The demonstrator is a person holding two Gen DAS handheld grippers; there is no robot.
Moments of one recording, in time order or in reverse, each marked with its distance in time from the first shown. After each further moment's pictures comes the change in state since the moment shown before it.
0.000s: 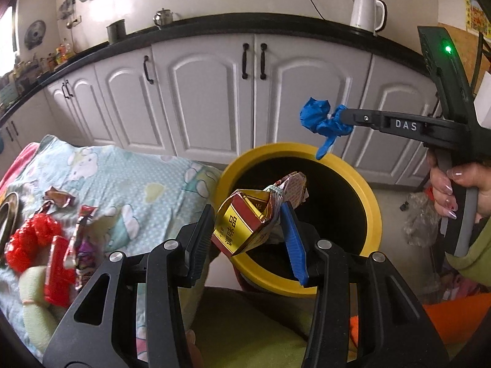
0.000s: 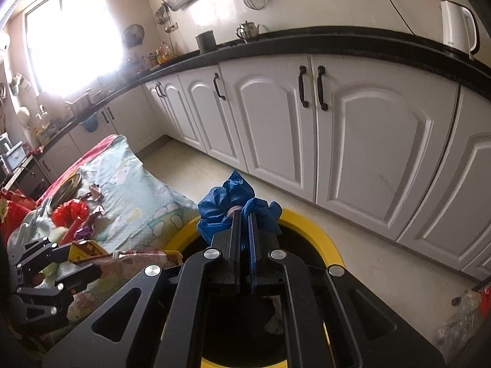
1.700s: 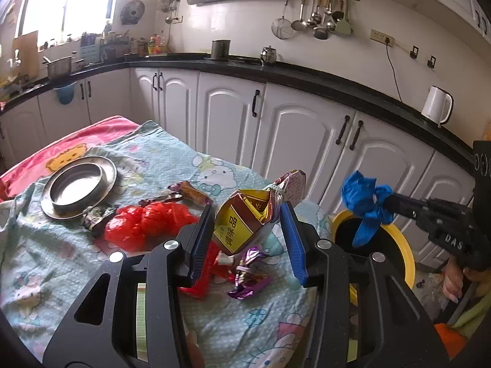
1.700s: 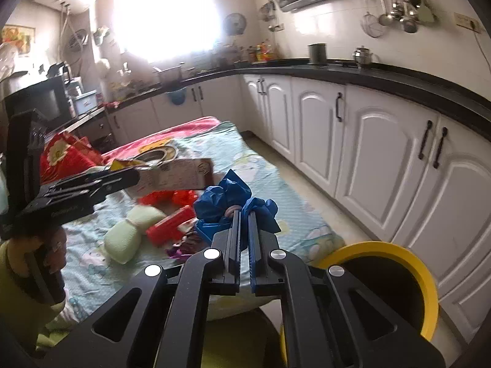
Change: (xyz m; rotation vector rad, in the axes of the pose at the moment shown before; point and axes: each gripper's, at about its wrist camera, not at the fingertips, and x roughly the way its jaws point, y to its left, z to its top) left arm -0.117 0.153 -0.025 -0.326 -0.208 0.202; right arm -0.013 0.184 0.006 -0.303 -0.048 0.284
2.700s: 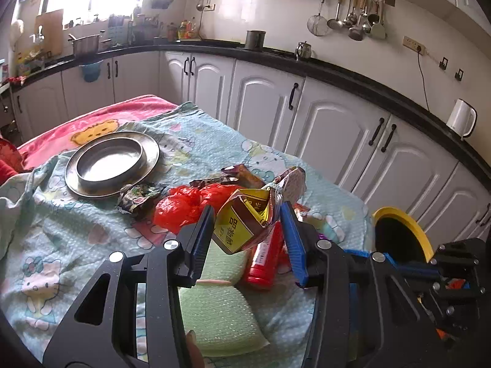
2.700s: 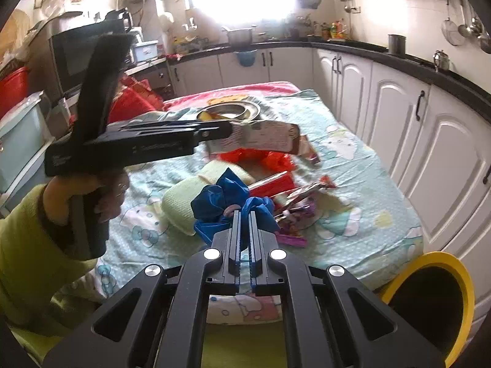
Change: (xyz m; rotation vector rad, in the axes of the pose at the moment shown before) left arm 0.004 0.071 -0.015 -0.093 0.029 0.087; right arm 0.047 0.099 -0.019 -0.205 0.149 0.241
